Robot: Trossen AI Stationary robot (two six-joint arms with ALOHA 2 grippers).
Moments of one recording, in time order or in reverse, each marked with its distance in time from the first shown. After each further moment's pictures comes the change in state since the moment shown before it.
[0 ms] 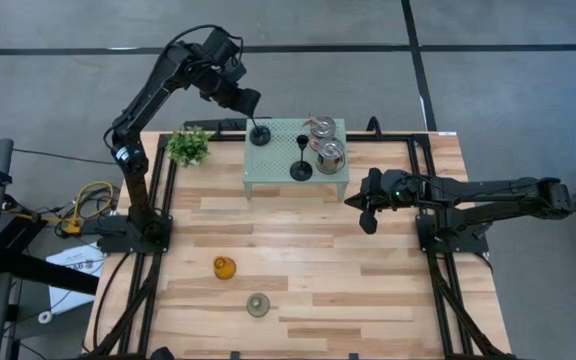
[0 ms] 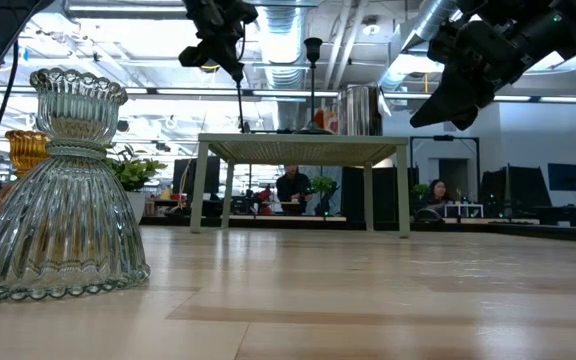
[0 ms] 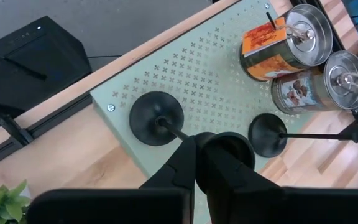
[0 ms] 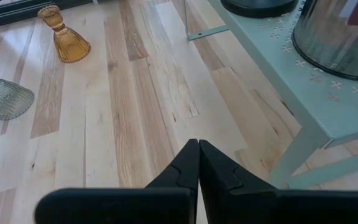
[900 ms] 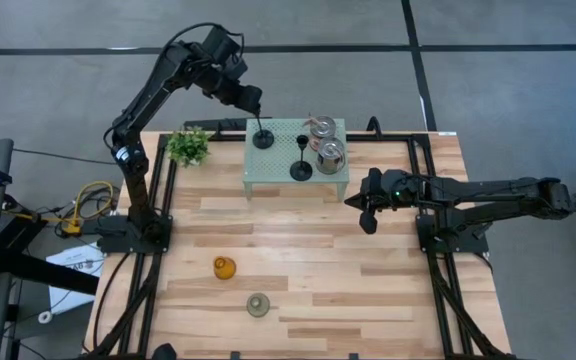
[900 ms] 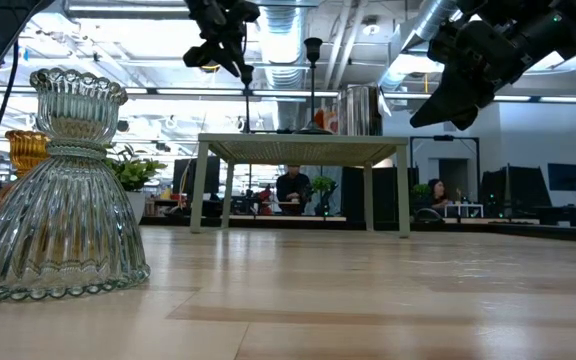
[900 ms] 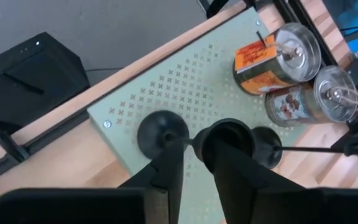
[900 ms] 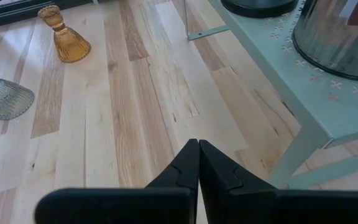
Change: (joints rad) left arm 0.000 0.000 -0.001 0.055 0.000 0.000; right arm 0.001 0.000 0.000 0.000 0.000 0.000
